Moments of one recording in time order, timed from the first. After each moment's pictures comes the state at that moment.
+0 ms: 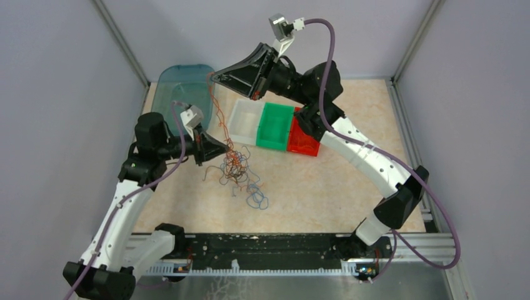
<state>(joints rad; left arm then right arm) -0.24 0.93 0.96 -0.35 0.97 -0.02 0.80 1.57 1.72 0.56 -0.64 0.96</state>
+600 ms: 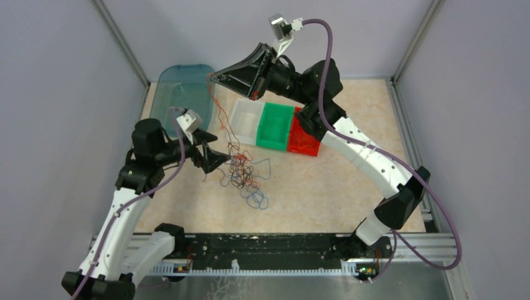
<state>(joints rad) -0.24 0.85 0.93 -0.39 0.76 0.07 0.80 1.57 1.74 0.48 -0.63 0.87</state>
